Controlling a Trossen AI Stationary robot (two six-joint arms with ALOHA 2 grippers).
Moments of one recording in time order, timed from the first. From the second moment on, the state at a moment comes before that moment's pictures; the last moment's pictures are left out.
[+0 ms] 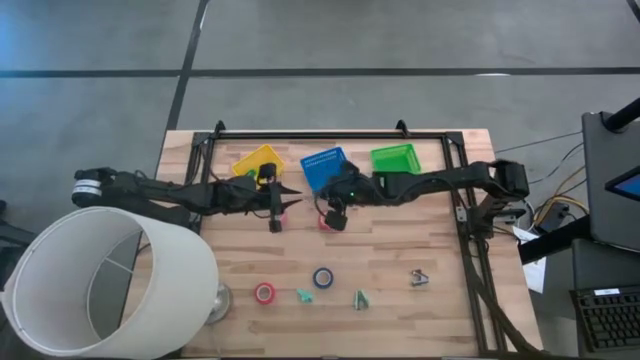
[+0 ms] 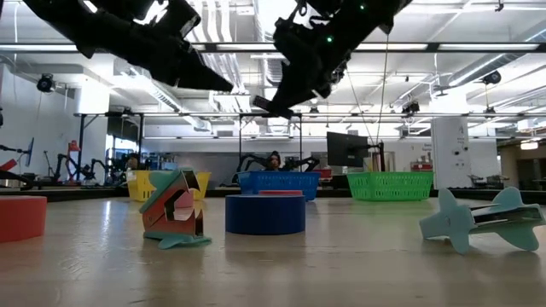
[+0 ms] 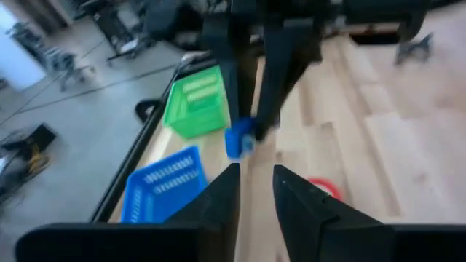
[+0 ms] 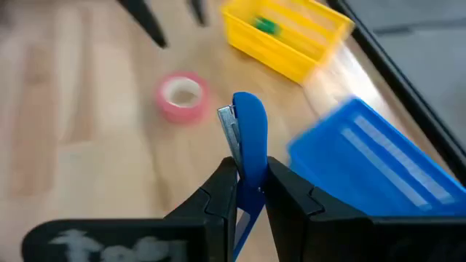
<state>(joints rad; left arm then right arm) 0.06 1.13 0.57 0.28 -0.19 0.30 -0.05 1.70 1.21 -0.20 0.22 0.11</state>
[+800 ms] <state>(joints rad) 0.06 1.28 0.58 0.45 -0.14 0.30 -0.05 1.72 1.18 -0.07 0.17 0.02</state>
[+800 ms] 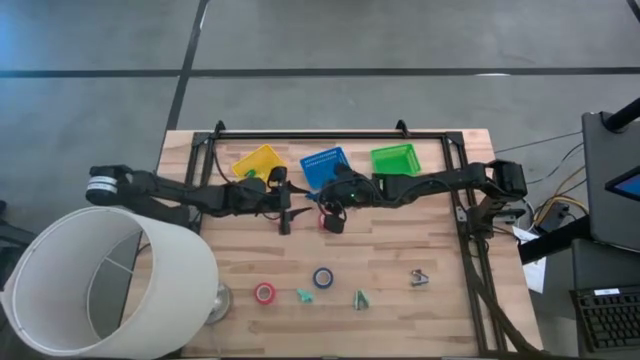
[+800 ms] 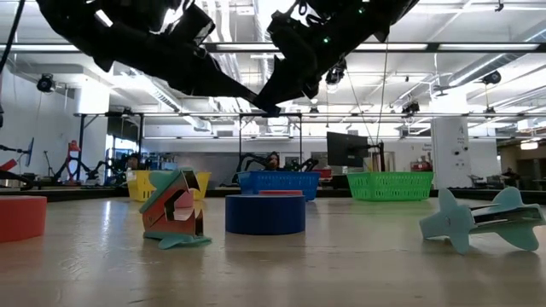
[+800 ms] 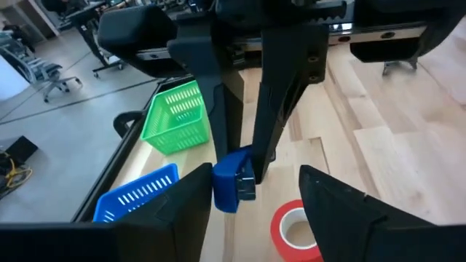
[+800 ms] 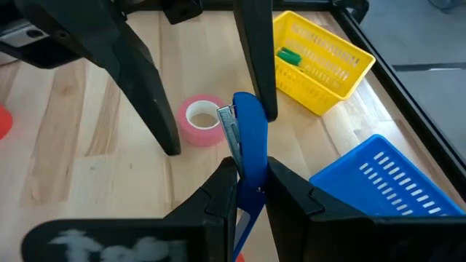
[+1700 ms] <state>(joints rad) 0.06 1.28 0.61 0.42 -0.17 0.32 -0.05 1.72 1.17 -0.06 0.18 0.03</state>
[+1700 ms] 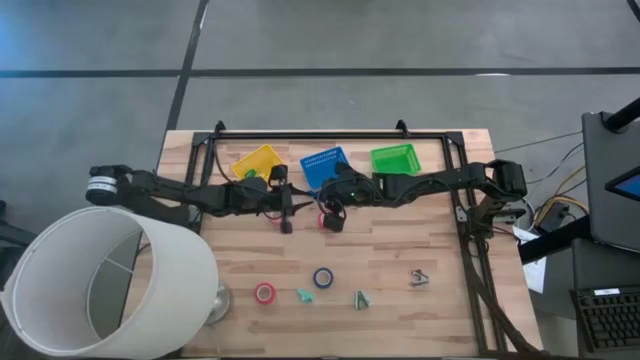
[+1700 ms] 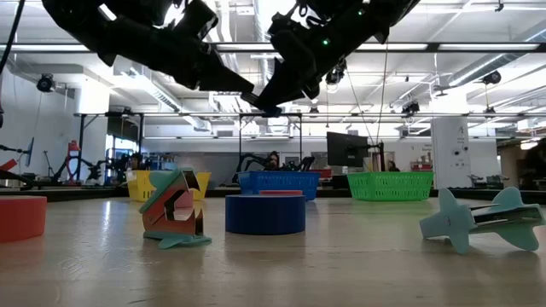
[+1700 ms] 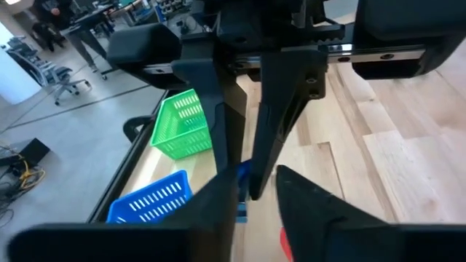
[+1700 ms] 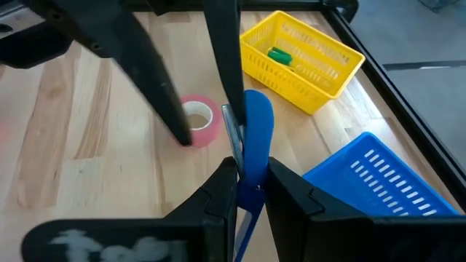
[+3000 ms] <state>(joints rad) 0.06 1.28 0.60 0.43 -0.18 0.34 -0.02 1.72 1.17 -0.07 0.22 -0.01</state>
